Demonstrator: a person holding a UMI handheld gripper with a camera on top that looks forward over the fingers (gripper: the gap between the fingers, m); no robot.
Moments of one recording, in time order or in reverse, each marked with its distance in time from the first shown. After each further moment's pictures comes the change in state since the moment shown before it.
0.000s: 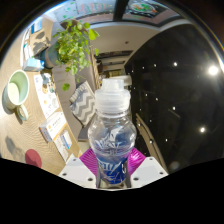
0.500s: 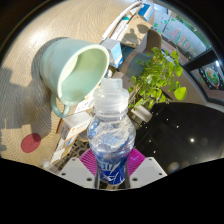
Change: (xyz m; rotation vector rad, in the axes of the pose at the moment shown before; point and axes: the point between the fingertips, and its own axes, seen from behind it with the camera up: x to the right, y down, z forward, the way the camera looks) arm -0.133 -0.097 0.012 0.148 -0.065 -0.810
